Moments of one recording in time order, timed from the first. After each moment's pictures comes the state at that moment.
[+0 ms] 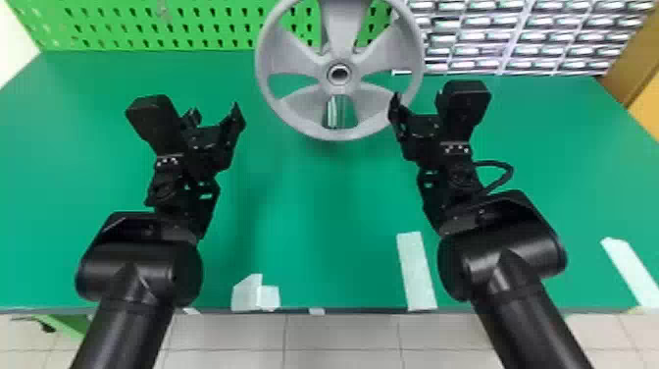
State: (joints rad) left arm -0.05 0.11 -0.09 -1.63 0.29 0.09 0.10; right arm -0.15 -0.04 0.27 -1.59 -0.10 0.11 -0.25
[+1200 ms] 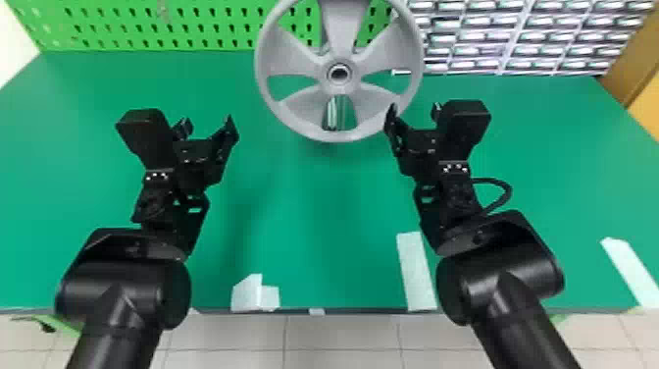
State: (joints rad) left arm 0.03 0.12 -0.05 -1.72 0.22 0.12 0.06; right arm -0.09 -0.06 0.29 -1.61 -0.11 0.04 -0.25
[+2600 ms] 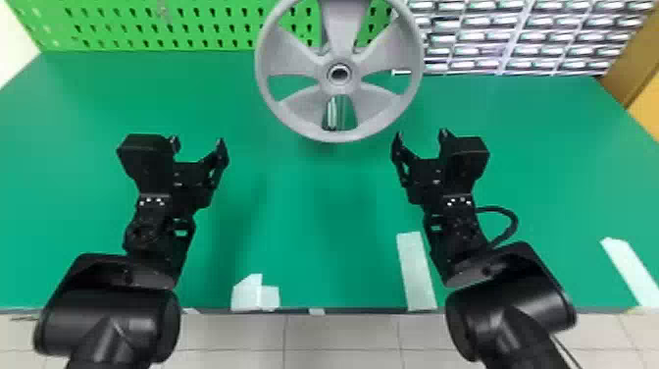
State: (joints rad) left arm 0.13 0.12 -0.03 -1.79 0.07 0.12 0.05; right arm 0.01 -0.09 0.28 -1.62 -0.01 -0.01 -0.25
